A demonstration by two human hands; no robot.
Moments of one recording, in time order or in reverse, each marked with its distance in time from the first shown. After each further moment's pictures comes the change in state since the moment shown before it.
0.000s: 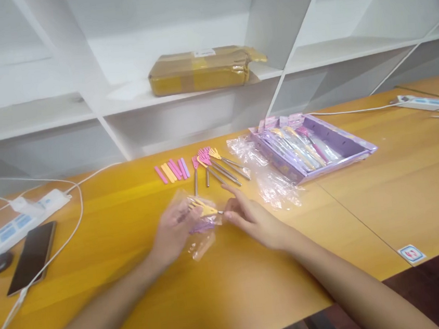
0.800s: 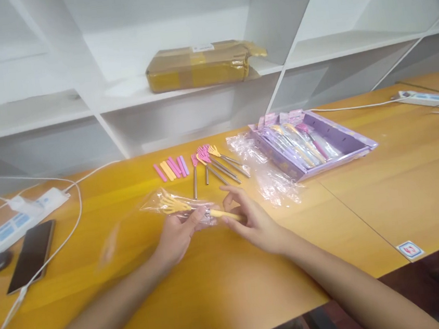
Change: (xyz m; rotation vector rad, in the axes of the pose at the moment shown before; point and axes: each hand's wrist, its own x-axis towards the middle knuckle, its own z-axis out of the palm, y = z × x) left_hand -0.002 -0.026 0.013 -0.297 -0.078 -0.118; right_hand -0.007 -0.004 0.014 0.267 0.054 -0.039
